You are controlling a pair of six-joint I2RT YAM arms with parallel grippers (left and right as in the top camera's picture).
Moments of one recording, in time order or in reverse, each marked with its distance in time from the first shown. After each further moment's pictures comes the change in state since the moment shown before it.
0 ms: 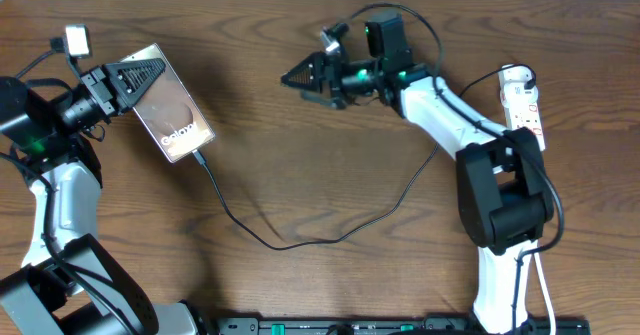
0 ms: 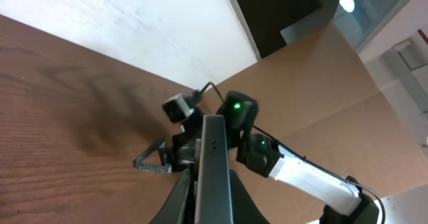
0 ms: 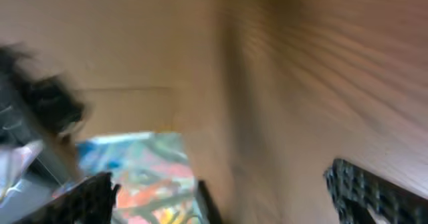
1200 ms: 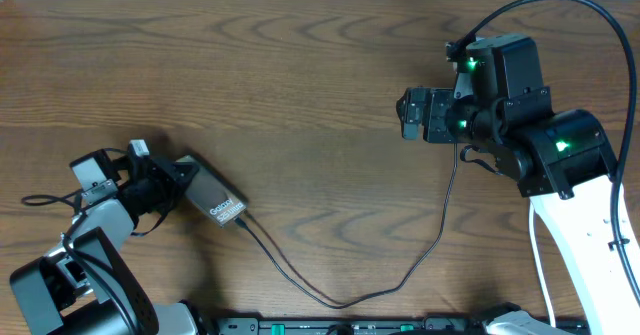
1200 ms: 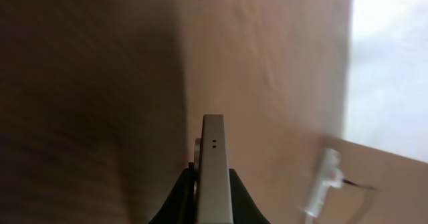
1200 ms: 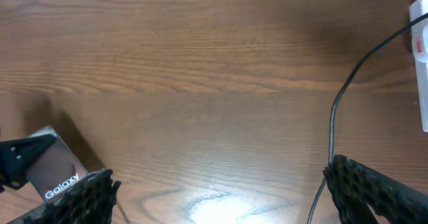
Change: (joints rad) left arm -0.012 0.001 -0.381 -0.807 -0.689 0.568; right arm -0.016 -0.789 0.001 -0.909 1.011 -0.354
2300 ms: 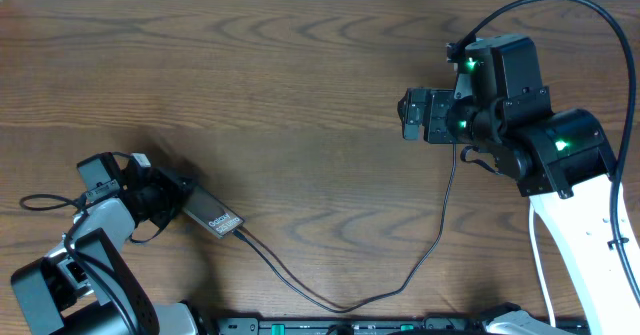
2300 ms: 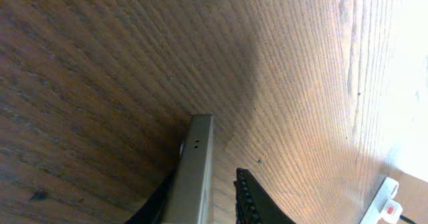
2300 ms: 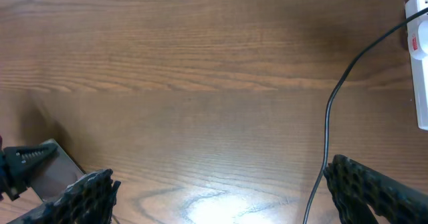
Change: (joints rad) left arm -0.011 -0.003 0.005 -0.138 -0.187 0.021; right arm 0.000 0.002 0.000 -0.009 0.006 0.000
